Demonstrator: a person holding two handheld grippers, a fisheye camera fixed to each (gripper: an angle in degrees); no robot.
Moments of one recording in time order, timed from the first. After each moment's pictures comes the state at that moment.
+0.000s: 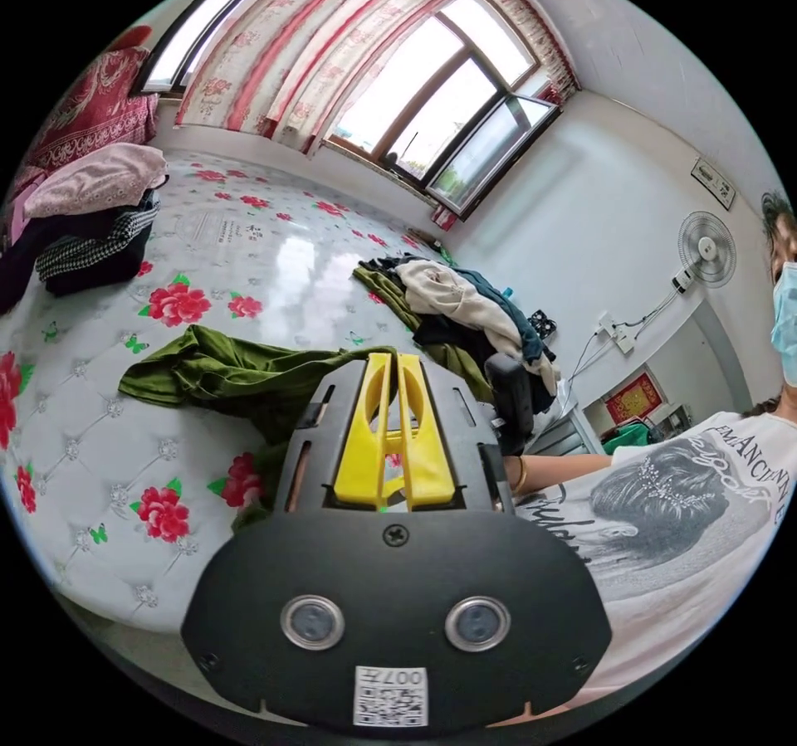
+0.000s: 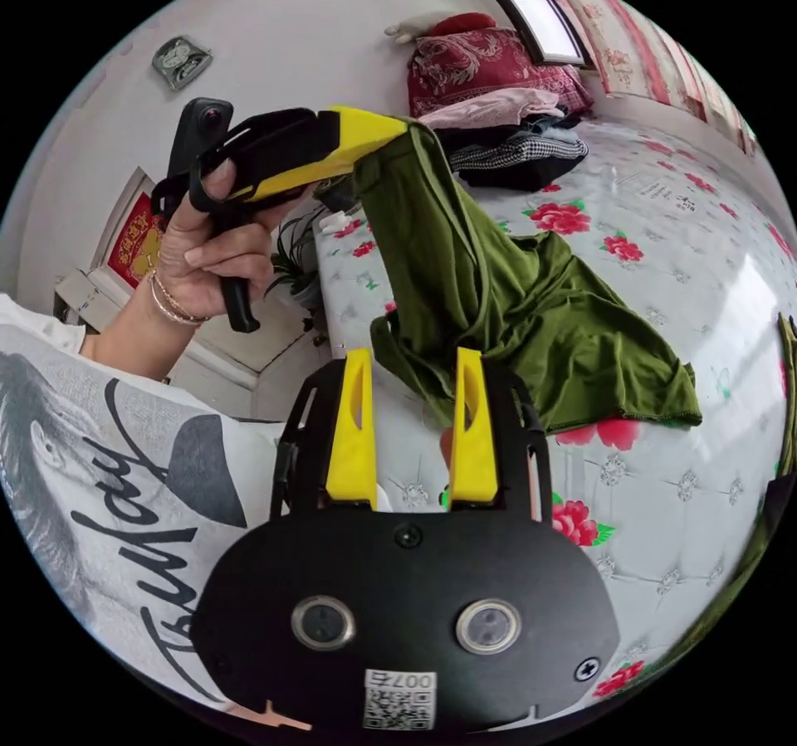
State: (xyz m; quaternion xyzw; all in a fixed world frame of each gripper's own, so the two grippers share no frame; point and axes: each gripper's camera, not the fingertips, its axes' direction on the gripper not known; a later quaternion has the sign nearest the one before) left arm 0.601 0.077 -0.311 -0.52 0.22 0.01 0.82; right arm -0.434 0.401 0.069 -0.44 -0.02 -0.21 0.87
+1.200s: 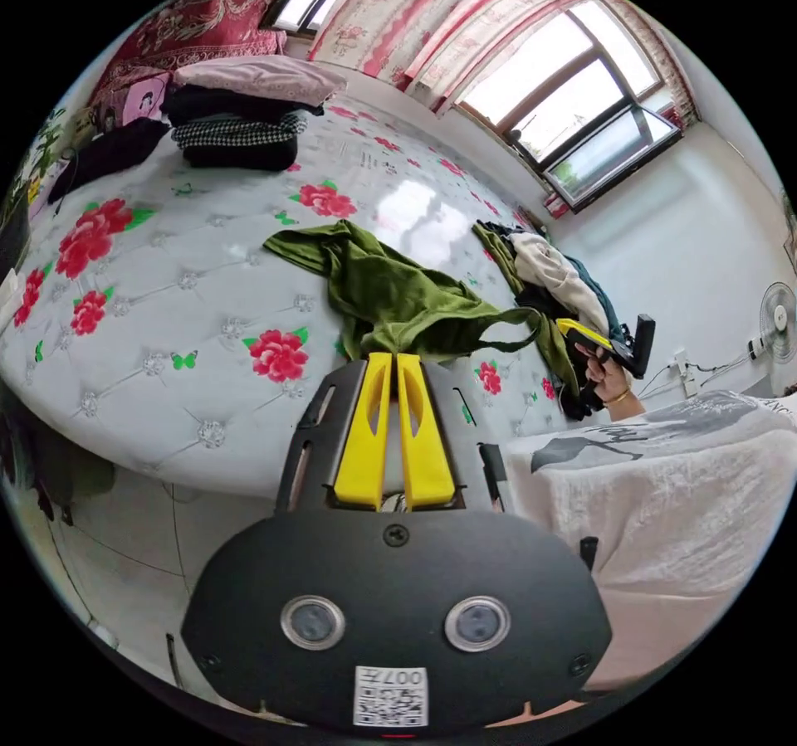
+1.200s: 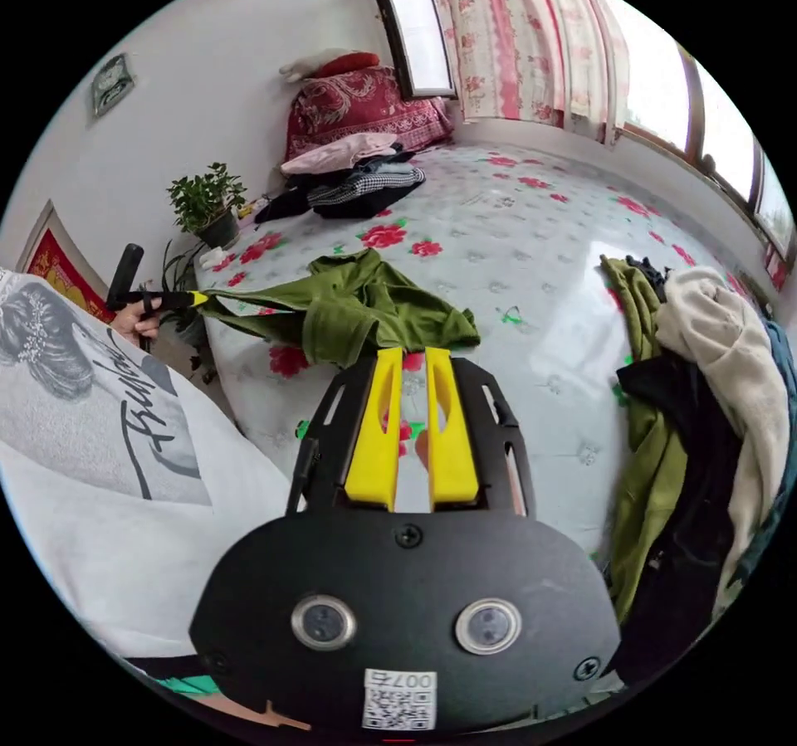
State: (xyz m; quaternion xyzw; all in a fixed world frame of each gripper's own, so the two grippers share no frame) left arm 0.486 0.128 -0.355 -0.60 0.04 -0.03 0.80; right arm -0.368 0.321 -0.056 -0.34 0.19 -0.22 0.89
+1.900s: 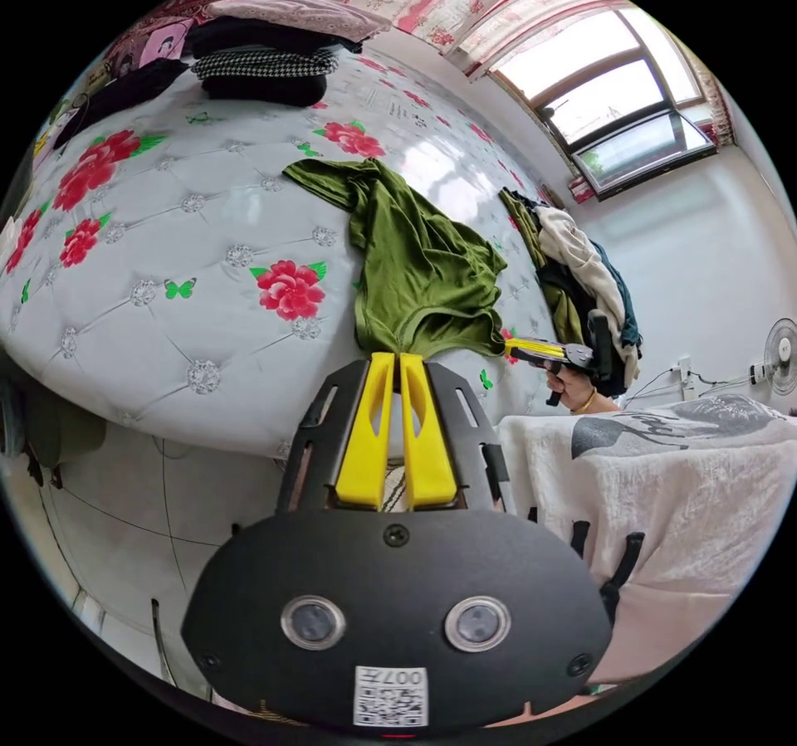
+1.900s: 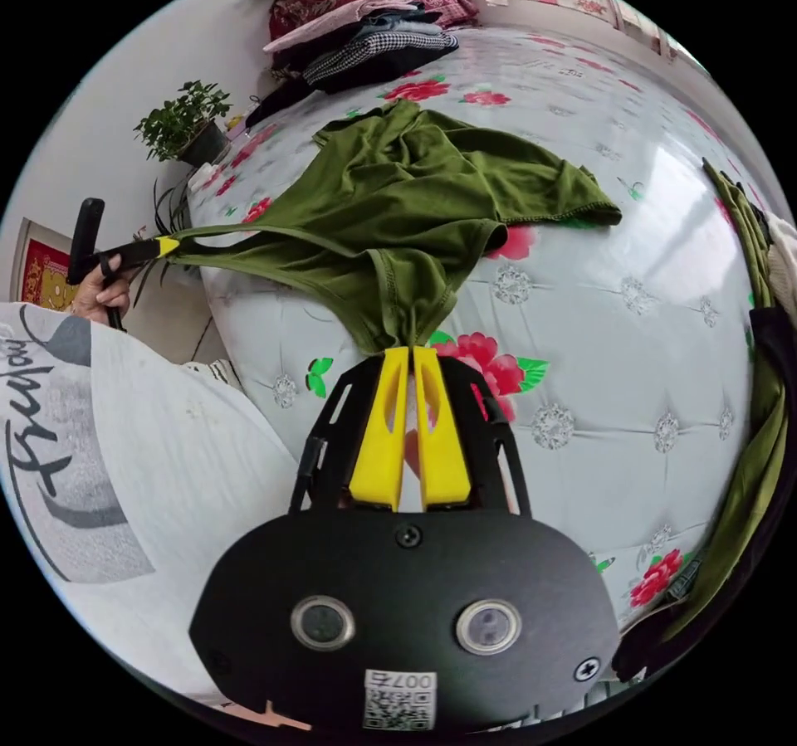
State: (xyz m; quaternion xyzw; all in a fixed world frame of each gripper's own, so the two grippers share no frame) left arm 0.446 0.178 -0.357 -0.65 0.02 -0.06 0.76; right arm -0.301 0.450 0.034 -0.50 0.19 -0.14 0.83
